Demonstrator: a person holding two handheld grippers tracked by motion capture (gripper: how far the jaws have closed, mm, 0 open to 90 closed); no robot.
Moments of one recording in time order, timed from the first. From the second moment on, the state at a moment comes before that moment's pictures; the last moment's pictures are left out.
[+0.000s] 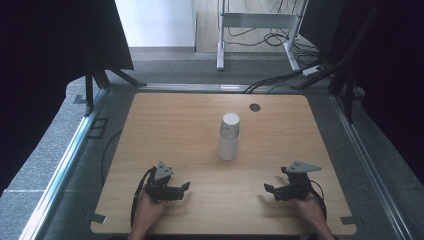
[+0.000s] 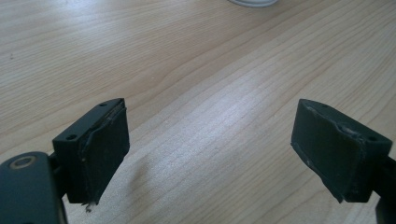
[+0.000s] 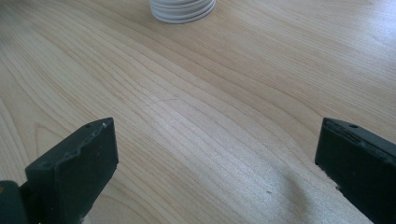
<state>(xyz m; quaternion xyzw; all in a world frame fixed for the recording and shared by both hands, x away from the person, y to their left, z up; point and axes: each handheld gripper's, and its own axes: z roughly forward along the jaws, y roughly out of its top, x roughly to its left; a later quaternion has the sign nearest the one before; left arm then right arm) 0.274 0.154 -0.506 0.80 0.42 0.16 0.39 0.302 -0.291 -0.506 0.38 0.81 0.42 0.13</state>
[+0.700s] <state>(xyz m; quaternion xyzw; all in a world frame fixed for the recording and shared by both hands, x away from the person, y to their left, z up) 0.274 0.150 -0.508 0.81 0.43 0.16 0.36 0.303 -0.288 -0.504 0.37 0.82 0.41 0.13</state>
